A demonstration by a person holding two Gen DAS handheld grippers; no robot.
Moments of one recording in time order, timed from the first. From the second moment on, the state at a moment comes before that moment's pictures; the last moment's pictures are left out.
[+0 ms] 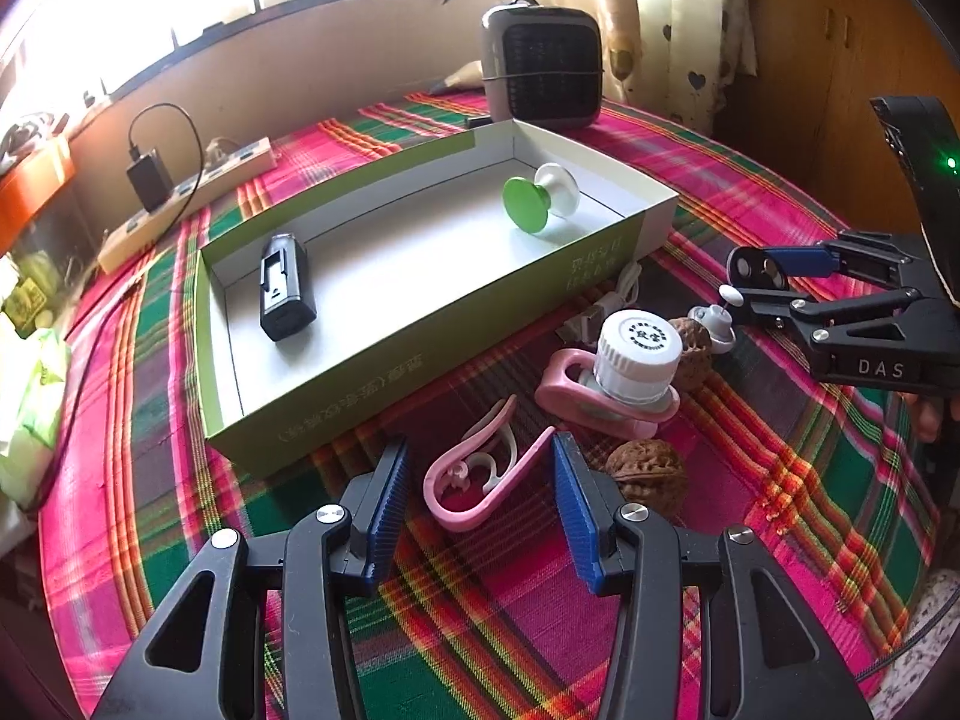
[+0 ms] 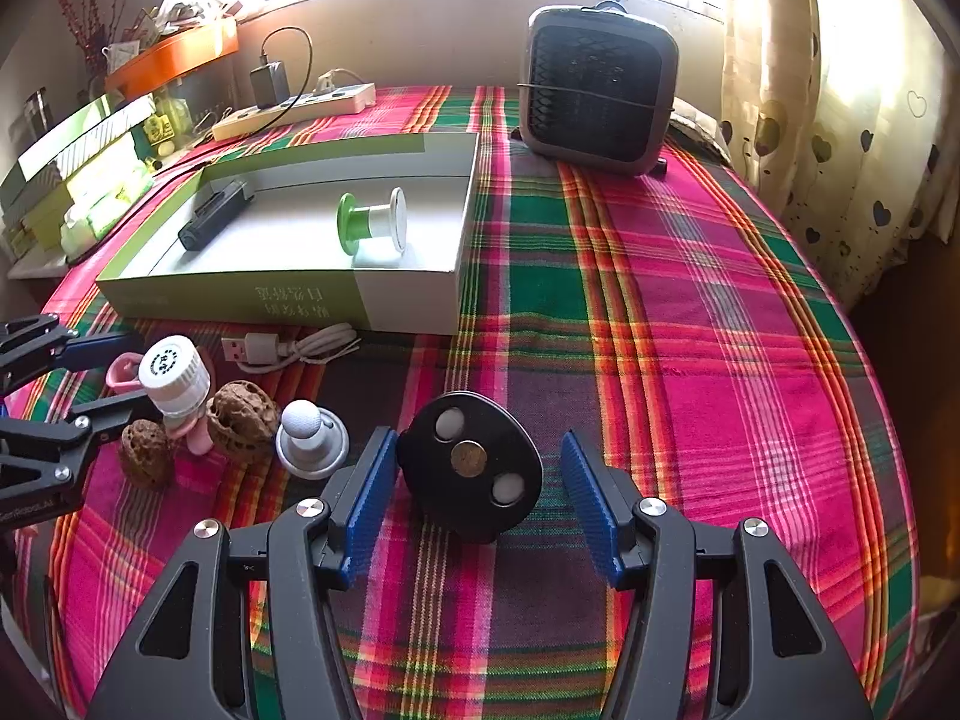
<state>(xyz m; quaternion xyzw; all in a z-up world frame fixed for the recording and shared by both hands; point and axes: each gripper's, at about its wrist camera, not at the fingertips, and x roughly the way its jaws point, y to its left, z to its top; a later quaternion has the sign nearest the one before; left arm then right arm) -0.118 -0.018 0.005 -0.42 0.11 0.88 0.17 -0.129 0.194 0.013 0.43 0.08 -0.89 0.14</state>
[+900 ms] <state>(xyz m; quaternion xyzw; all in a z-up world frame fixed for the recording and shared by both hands) -0.125 -0.030 0.005 -0.43 0.04 0.90 0.11 -0.131 0.194 0.014 0.43 0.08 -0.89 0.14</state>
